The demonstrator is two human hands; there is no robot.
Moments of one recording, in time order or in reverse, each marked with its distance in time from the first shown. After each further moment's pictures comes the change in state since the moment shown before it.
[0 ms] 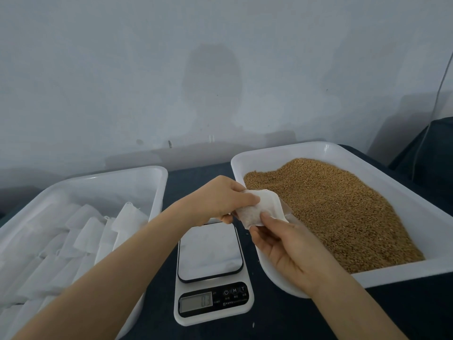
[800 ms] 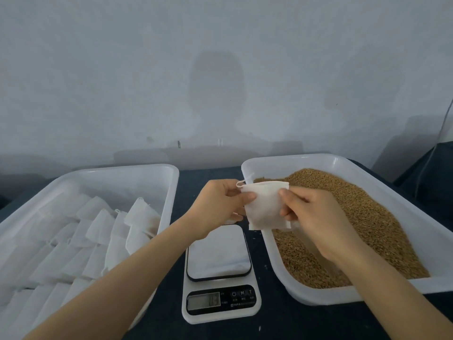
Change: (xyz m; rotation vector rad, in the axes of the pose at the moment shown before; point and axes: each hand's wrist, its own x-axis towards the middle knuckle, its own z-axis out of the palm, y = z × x) left_hand -0.017 -0.031 -0.002 -0.382 0.224 0.169; right_hand 0.010 -0.038 0.011 -1.203 0.205 -0.533
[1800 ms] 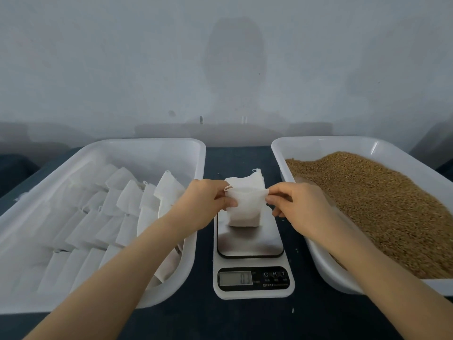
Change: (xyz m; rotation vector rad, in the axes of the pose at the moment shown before) left_hand -0.026 -0.054 -0.066 0.661 0.096 0.036; right_hand 0.015 0.014 0.072 -0.294 -0.232 -0.168
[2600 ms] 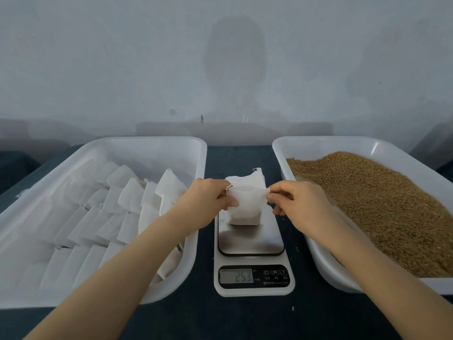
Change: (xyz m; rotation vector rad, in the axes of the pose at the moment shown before) left_hand 0.000 0.001 0.000 0.054 -0.031 0.026; right_hand -0.001 0.002 0.002 0.027 0.022 -0.002
